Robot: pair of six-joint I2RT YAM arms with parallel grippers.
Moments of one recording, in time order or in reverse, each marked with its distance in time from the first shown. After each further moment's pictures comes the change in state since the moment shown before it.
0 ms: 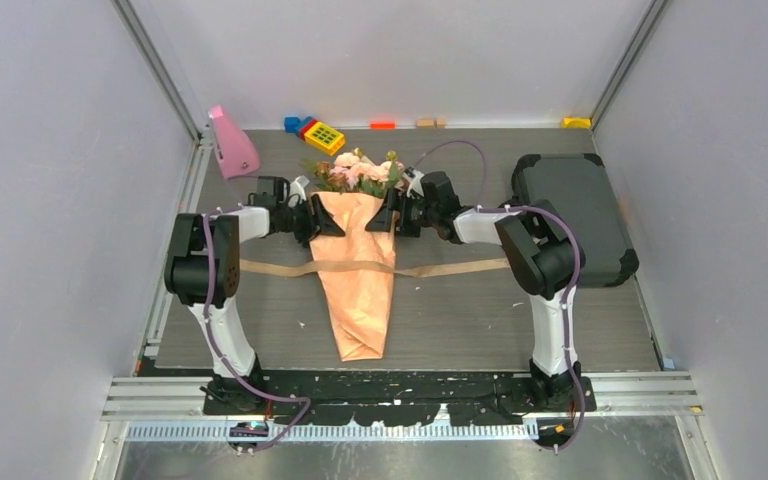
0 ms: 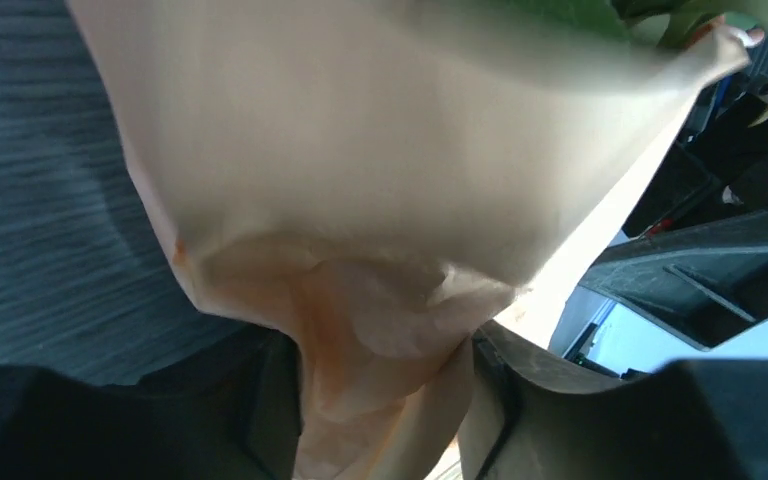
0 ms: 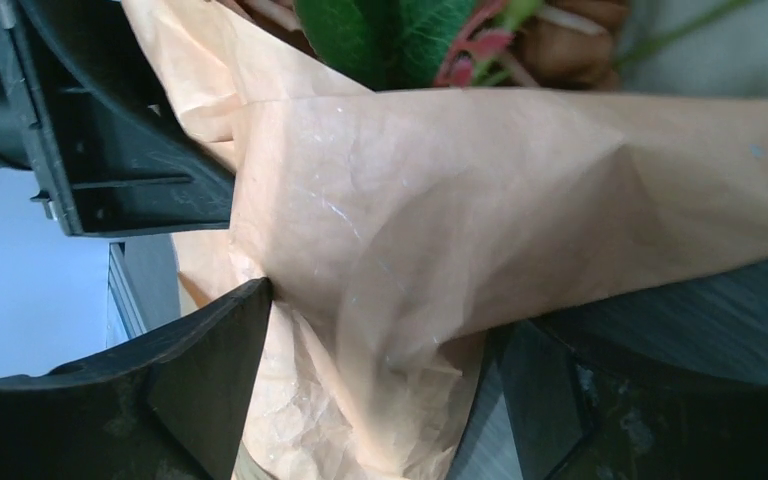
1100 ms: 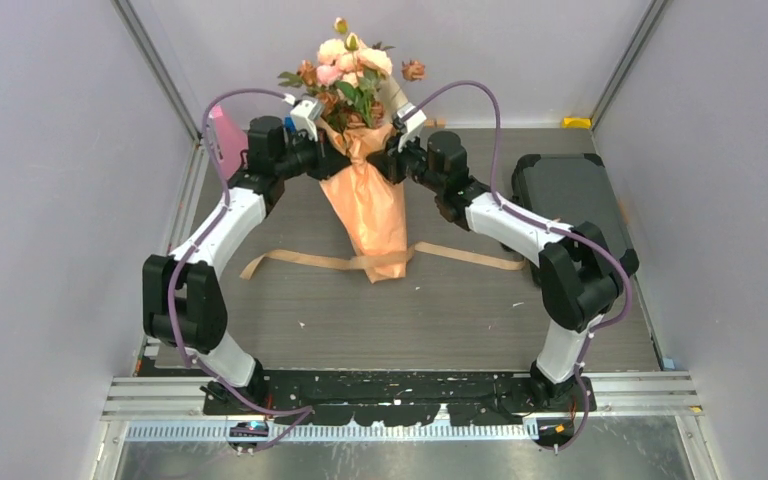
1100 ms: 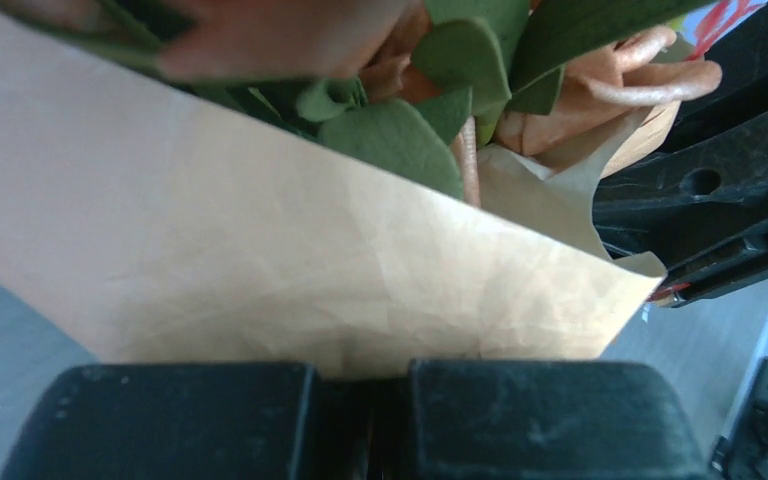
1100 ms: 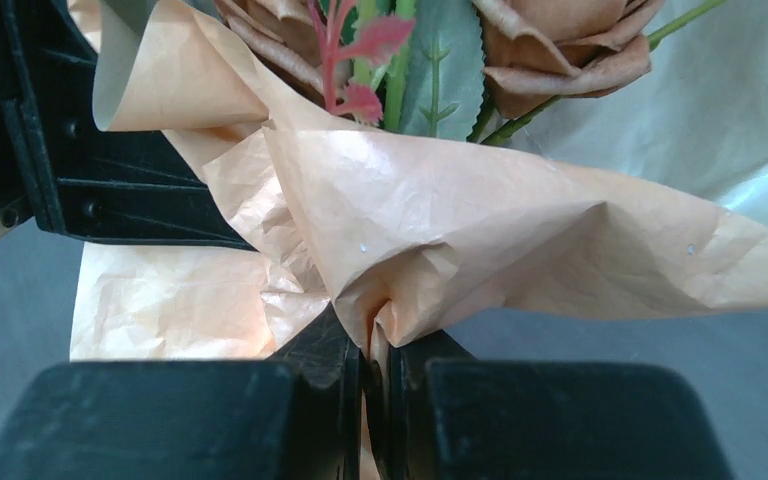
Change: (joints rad) left arm -0.138 -0.298 0.210 0.103 -0.105 0.296; right arm 0.074 -0.264 0.119 0.118 0.209 -0.569
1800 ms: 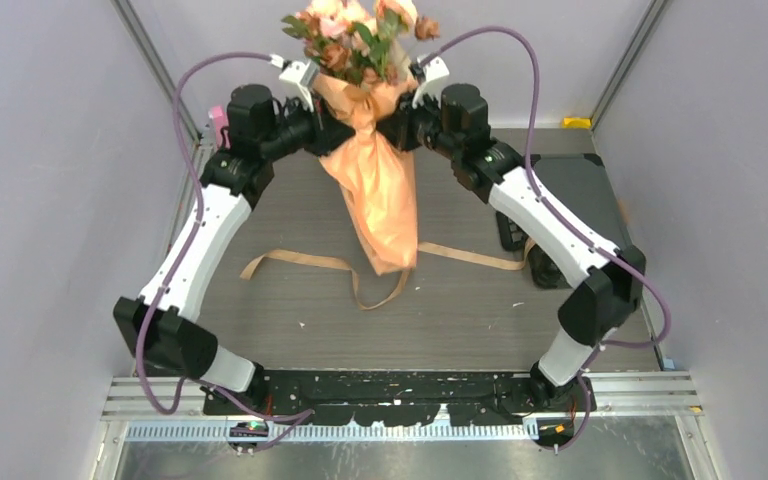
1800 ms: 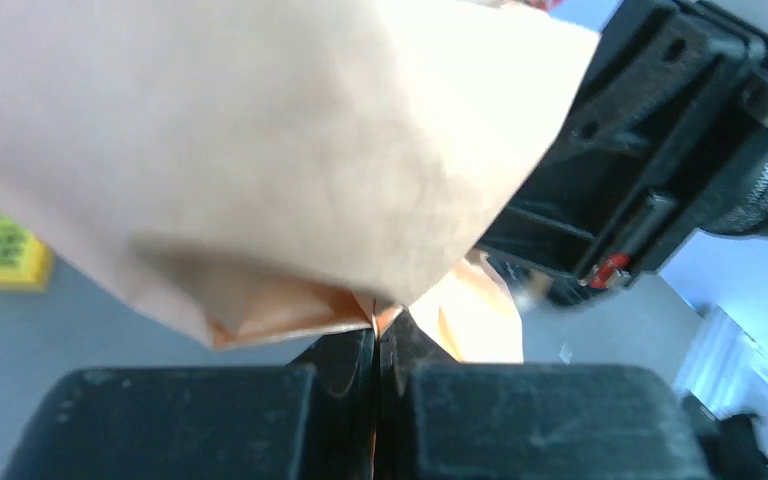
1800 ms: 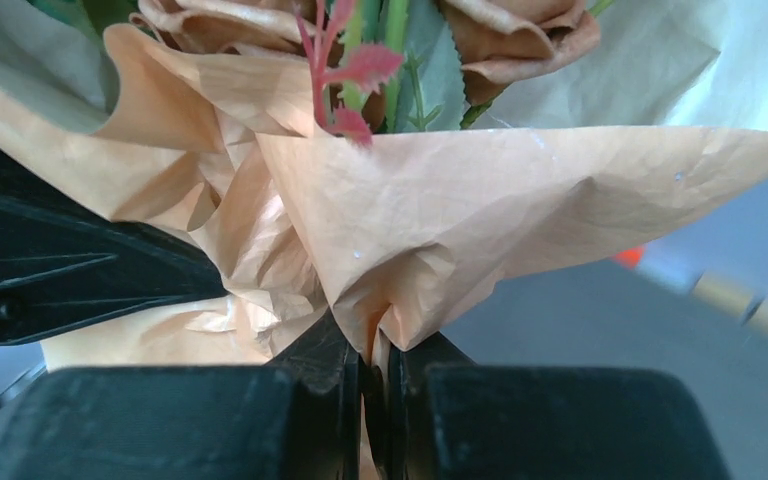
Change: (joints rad) left arm -0.080 -0.085 0.393 -0.279 -0.121 0.002; right arm -0.002 -0.047 0.494 -0.523 0.133 0.100
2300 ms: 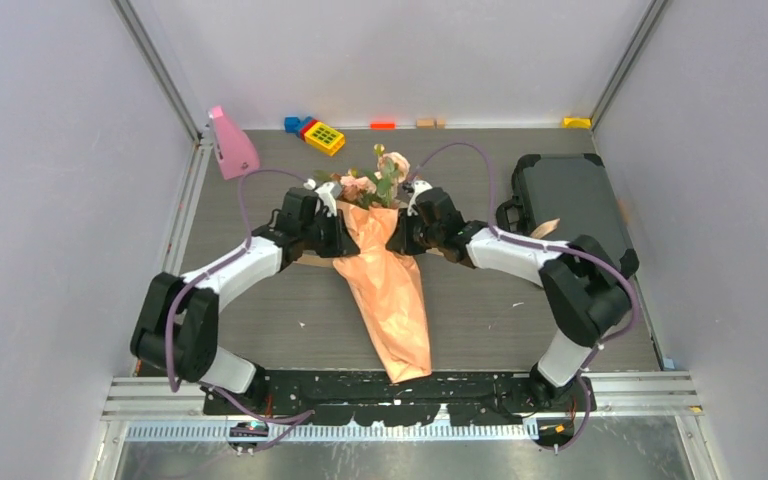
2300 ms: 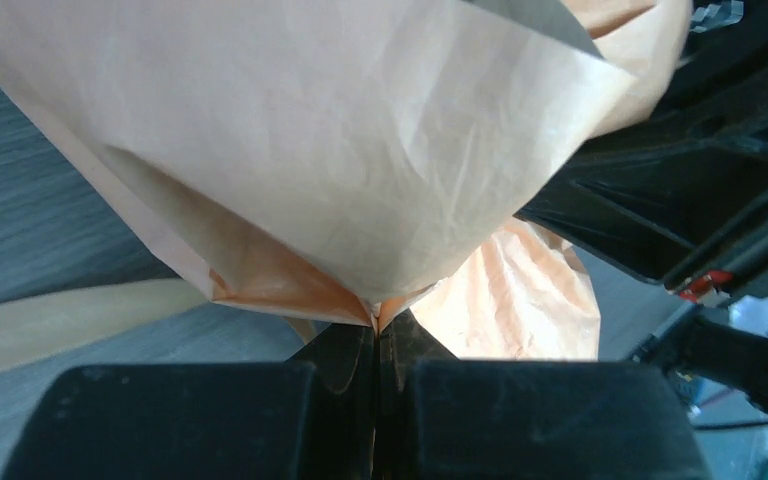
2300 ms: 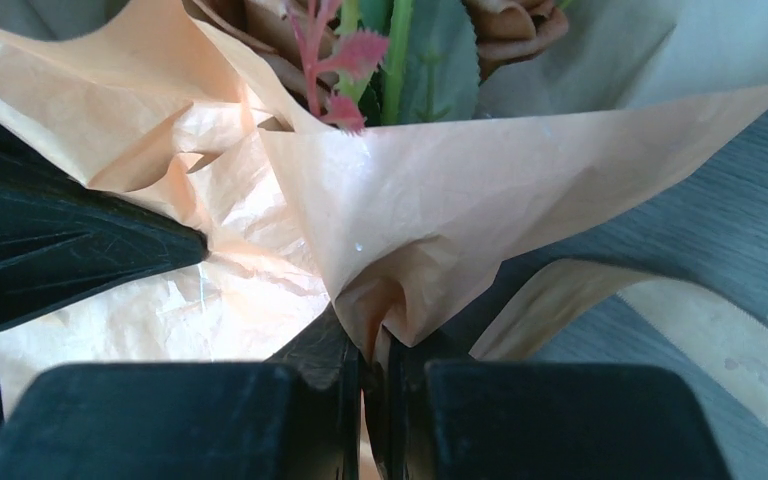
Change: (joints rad) left arm -0.088 -0.105 -0.798 0.127 -0.097 -0.231; right arm 0.072 -0.091 -0.788 0.145 -0.008 0.294
